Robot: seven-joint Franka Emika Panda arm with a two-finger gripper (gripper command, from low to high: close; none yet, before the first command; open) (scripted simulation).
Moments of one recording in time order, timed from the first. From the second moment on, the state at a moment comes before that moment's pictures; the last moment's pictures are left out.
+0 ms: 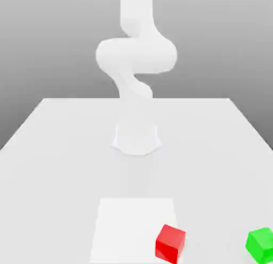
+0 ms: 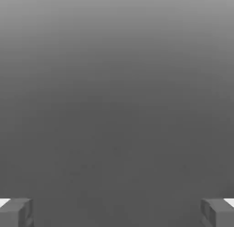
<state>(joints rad) 0.06 -0.71 -0.04 -2.31 0.02 2.33 0.70</state>
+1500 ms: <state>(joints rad) 0.37 0.23 -0.11 -2.41 0.06 2.64 -0.20</state>
